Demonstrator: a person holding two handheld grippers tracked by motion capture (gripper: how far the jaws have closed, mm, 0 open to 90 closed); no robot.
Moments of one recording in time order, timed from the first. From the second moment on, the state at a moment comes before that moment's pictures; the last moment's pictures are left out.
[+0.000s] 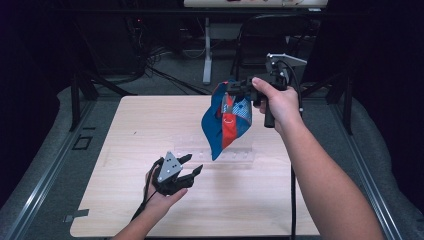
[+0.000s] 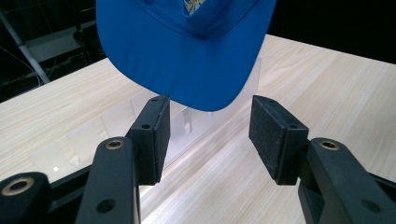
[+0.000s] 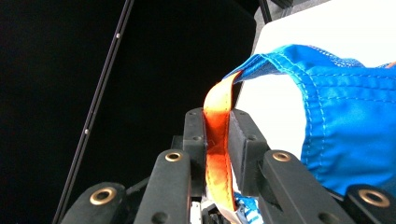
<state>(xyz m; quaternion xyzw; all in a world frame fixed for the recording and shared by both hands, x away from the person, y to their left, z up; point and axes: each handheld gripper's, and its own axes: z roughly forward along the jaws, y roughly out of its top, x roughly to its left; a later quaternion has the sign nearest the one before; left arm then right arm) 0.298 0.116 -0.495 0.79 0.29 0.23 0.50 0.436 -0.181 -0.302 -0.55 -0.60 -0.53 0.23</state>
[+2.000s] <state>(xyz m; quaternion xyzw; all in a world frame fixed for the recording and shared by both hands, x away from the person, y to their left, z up) 0.338 0.090 -0.524 0.81 0.29 0.21 0.46 0.446 -0.175 -0.336 -0.56 -0.59 -0.52 0.24</state>
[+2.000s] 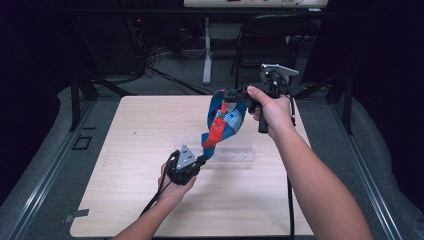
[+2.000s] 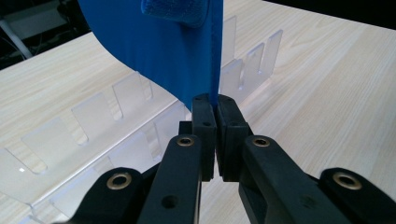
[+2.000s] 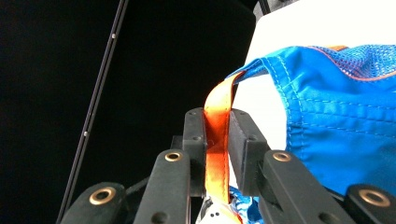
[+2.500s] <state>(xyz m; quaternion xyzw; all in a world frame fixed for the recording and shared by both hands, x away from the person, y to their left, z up) 0.340 0.092 -0.542 0.82 0.30 0.20 0.45 0.449 -0.177 -0.362 -0.58 -0.60 -0.50 0.24</state>
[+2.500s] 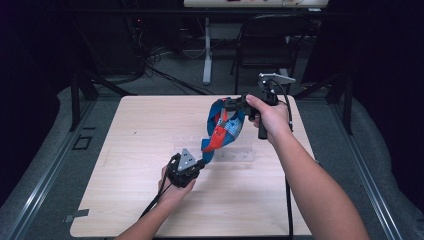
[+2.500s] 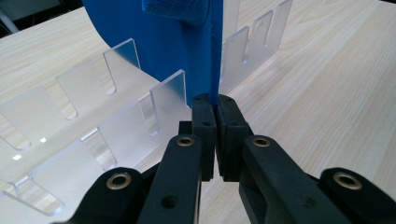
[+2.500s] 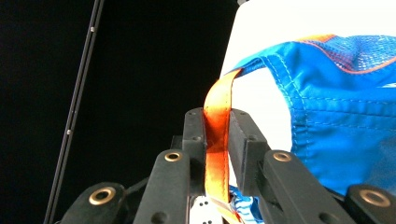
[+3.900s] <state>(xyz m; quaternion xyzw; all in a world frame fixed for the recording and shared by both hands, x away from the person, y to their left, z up) 0.319 0.142 -0.533 0.82 0.36 0.14 0.43 0.434 -0.227 -0.395 -0.63 -0.67 -0.38 0.08</state>
